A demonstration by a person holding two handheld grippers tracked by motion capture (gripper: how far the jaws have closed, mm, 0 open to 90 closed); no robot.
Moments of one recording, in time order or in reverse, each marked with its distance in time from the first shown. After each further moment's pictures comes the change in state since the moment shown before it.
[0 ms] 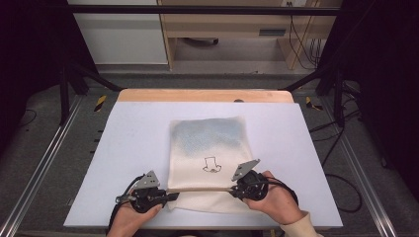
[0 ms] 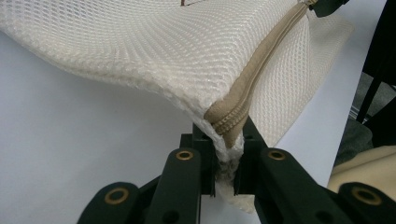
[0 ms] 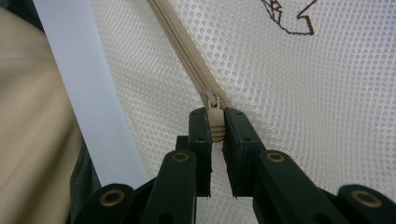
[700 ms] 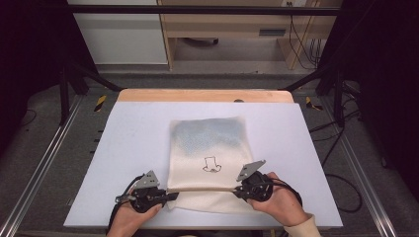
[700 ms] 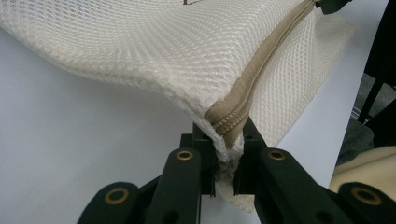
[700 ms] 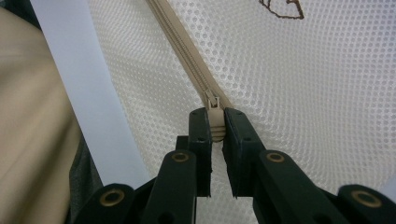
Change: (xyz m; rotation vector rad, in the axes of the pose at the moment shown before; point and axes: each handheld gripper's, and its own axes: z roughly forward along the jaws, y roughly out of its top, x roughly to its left) left arm 0.001 0.000 0.000 0.000 0.003 -0.002; right arm -0.003 -0.010 -0.006 -0.008 -0.012 0.028
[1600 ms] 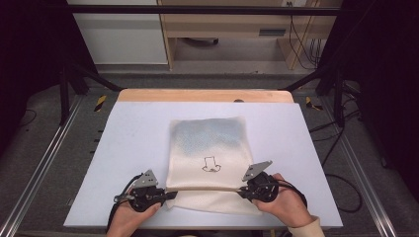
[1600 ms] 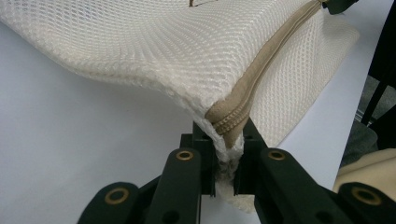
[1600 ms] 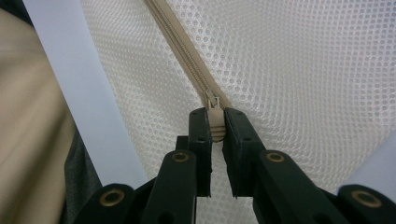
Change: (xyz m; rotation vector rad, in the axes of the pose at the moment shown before) left arm 0.002 0.001 -0.003 -0.006 0.011 -0.003; right arm -0.005 -0.012 -0.005 -0.005 -0.012 0.036
